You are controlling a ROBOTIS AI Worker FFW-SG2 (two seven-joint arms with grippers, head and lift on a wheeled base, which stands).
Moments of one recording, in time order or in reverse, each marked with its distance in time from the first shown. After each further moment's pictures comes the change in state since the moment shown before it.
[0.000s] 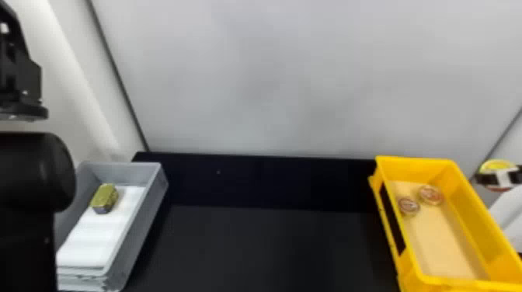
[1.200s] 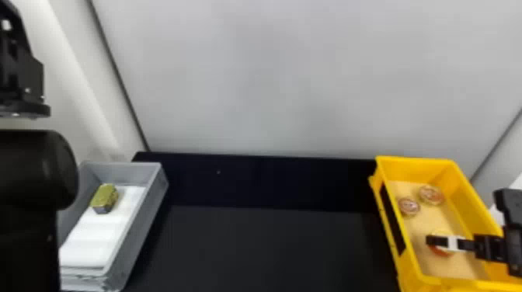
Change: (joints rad) left arm -0.008 -0.007 -0.005 0.005 -0.001 -0.013 -0.005; right arm 0.028 -0.065 -0.019 0.610 -0.737 -0.291 -0.406
